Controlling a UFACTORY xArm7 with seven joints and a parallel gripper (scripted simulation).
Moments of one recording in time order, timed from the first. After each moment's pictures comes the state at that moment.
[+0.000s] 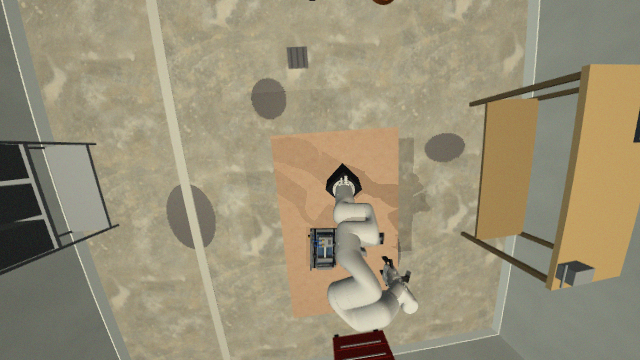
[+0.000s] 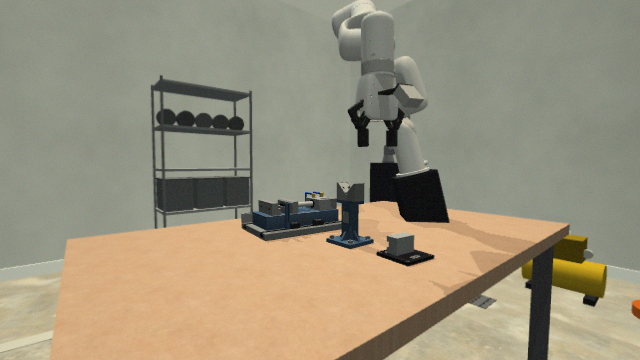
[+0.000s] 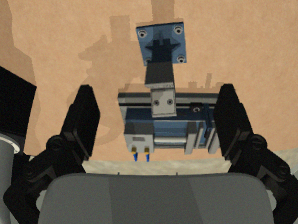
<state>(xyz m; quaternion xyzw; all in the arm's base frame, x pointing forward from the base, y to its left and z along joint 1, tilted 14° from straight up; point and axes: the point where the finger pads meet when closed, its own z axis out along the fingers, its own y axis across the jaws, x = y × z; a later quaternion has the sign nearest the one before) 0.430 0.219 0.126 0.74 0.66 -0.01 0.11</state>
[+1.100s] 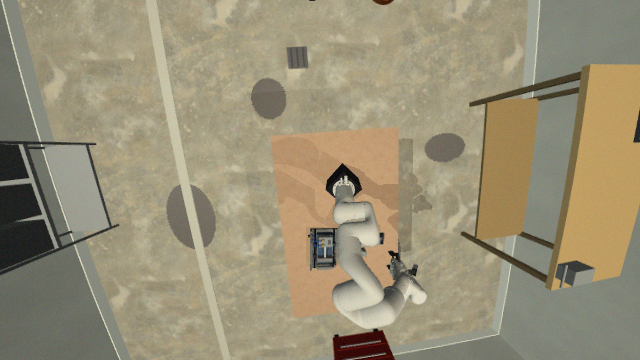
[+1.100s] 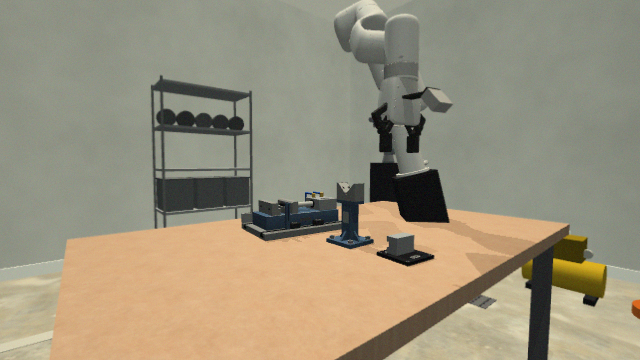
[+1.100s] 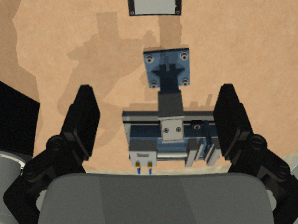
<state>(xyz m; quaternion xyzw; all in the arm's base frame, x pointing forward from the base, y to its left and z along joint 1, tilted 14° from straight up) 0.415 0.264 0.101 0.73 0.67 0.00 0.12</state>
